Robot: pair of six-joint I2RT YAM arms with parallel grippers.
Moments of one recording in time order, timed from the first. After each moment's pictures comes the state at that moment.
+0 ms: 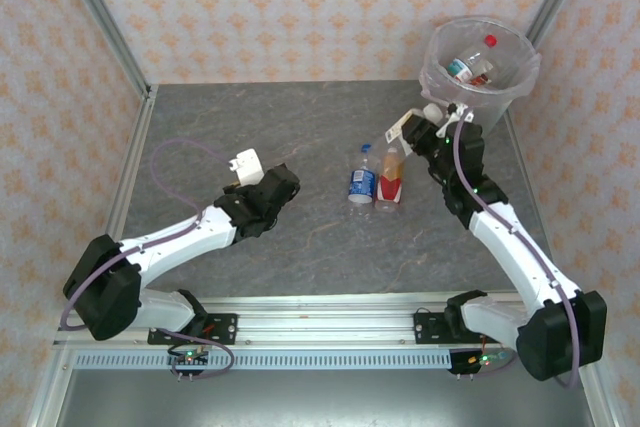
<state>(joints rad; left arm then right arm) -0.70 1.34 0.84 -0.38 -0.82 -0.94 0.26 1.11 0.91 -0.06 0.02 0.64</state>
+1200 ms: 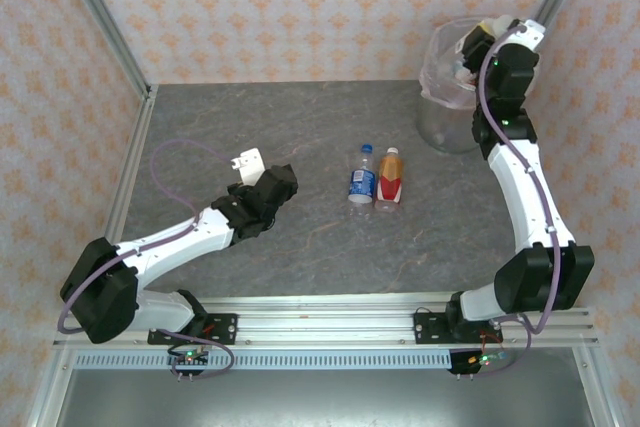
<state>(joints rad) -0.70 1.31 0.82 -0.30 -0.72 -0.87 0.01 1.43 1.44 0.03 0.21 0.40</state>
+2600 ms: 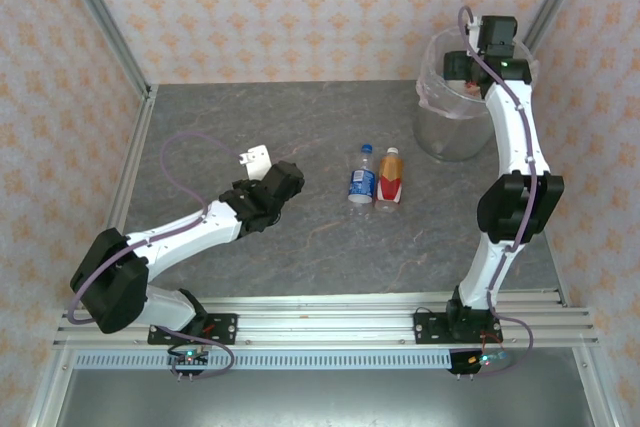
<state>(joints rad) -0.70 1.38 0.88 -0.34 -0.70 -0.85 -0.05 1.93 2.07 -0.78 0.06 -0.11</state>
